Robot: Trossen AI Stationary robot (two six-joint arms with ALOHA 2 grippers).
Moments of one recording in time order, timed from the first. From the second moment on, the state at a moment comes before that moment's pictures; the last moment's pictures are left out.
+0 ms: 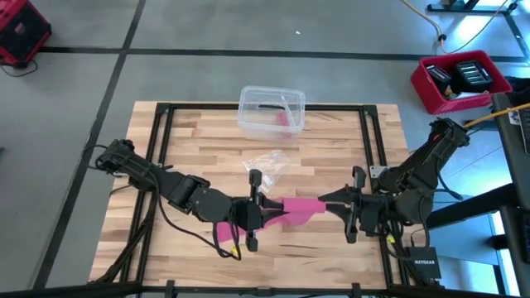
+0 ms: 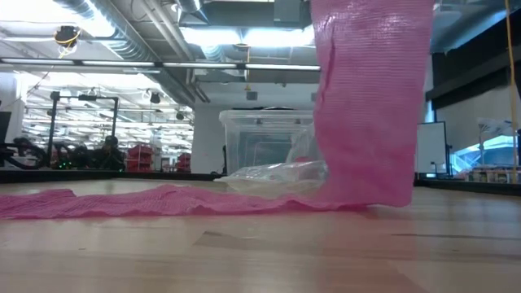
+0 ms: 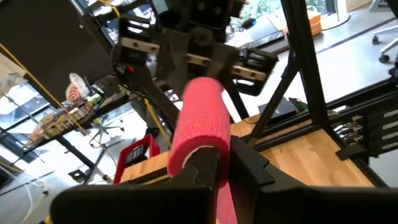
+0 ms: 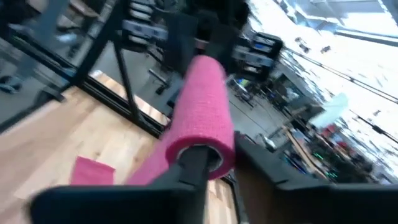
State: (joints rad) left arm -0.47 1.72 1.78 -0.23 -0.57 0.36; right arm 0.81 1.16 1.13 -0.08 0.90 -0.61
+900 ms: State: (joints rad) left arm -0.50 1.68 1.75 -0.43 -0.86 0.30; right arm 1.06 1.06 1.13 -0.04 1.22 -0.59
